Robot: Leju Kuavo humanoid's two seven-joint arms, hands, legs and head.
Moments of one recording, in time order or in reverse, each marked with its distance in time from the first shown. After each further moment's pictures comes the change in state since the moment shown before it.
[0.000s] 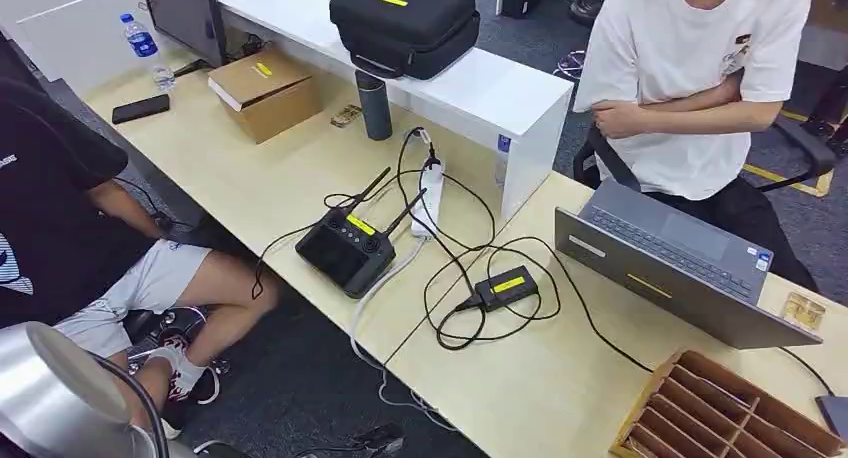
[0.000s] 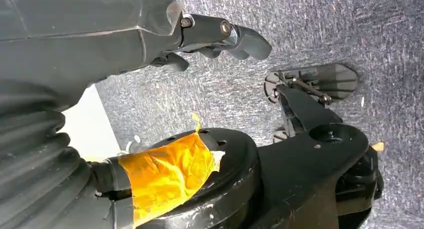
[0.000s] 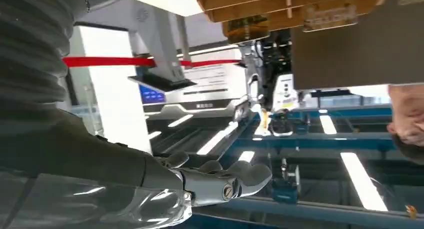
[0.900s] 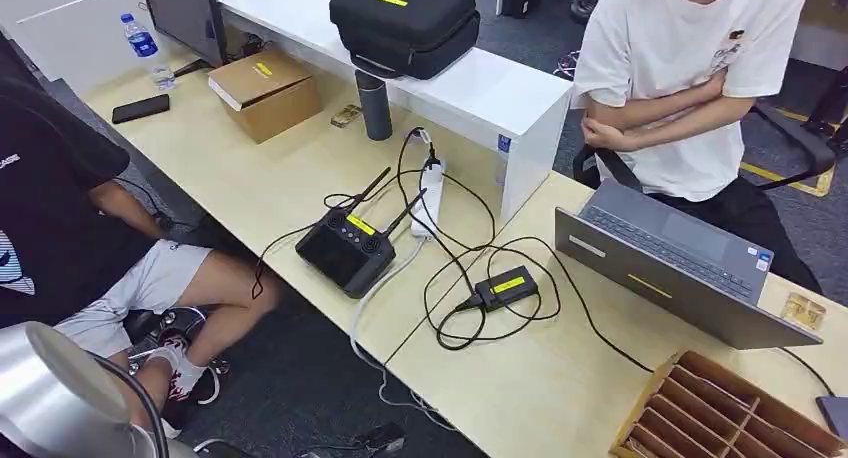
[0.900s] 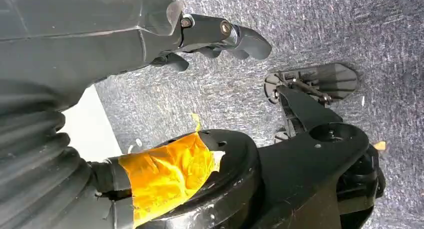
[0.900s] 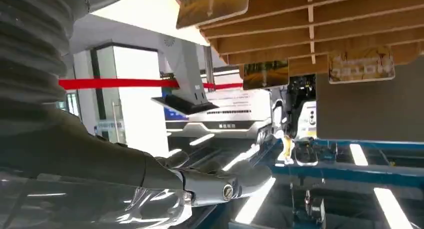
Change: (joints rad) left arm -0.003 0.005 0.000 0.000 -0.017 -0.010 0.000; right arm -0.085 -0.025 0.086 0.176 0.021 0.000 0.193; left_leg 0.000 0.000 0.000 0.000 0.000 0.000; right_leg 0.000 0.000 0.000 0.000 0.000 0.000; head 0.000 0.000
